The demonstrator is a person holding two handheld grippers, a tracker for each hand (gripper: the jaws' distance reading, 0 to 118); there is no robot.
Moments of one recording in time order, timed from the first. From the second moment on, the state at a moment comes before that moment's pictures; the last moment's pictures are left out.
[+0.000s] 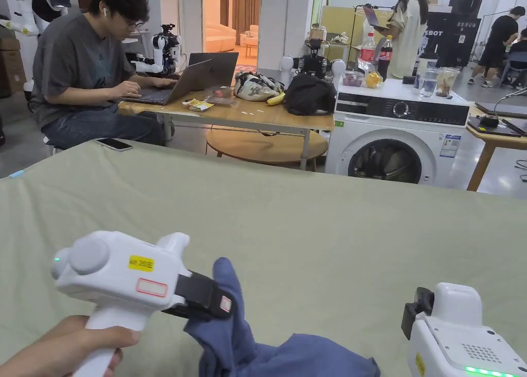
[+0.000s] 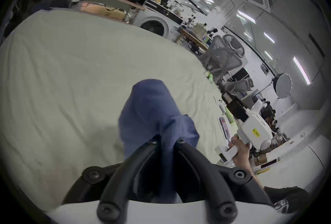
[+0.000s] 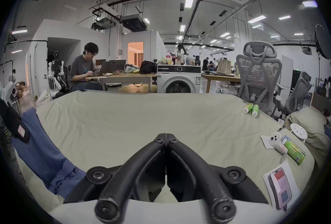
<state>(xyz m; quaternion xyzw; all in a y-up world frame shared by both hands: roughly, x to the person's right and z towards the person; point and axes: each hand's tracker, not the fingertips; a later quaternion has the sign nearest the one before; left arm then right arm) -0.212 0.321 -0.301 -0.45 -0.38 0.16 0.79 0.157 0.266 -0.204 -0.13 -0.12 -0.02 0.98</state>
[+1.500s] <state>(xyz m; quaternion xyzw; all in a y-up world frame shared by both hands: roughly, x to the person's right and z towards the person) -0.009 0.148 -0.307 -0.56 -0.39 0.20 0.71 0.199 0.250 -0.179 -0.17 -0.16 -0.03 0.97</state>
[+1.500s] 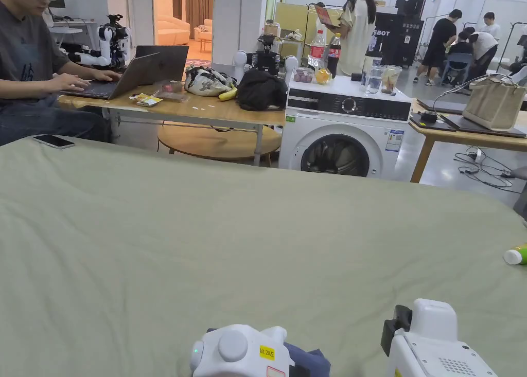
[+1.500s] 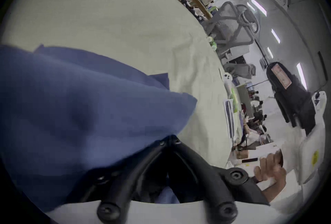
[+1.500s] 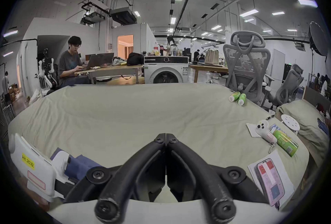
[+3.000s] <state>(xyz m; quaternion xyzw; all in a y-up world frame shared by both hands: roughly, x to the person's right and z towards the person) -0.190 0.255 -0.249 -0.14 -0.14 0.02 0.98 0.102 0.174 -0.208 -0.36 -0.05 -0.02 0.93</state>
